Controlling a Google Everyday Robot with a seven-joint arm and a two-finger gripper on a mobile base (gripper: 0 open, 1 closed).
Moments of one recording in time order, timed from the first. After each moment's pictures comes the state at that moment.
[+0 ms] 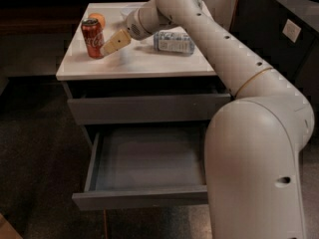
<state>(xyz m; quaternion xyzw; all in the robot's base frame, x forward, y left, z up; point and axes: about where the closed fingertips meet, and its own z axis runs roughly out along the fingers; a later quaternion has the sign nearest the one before) 0.811 0.102 0.899 -0.47 0.74 0.21 0.44</state>
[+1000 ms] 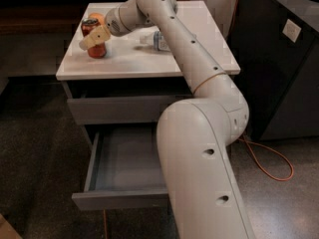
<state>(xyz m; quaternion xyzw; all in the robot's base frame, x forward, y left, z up) 0.842 0.184 0.899 -0.48 0.70 0.28 0.44</state>
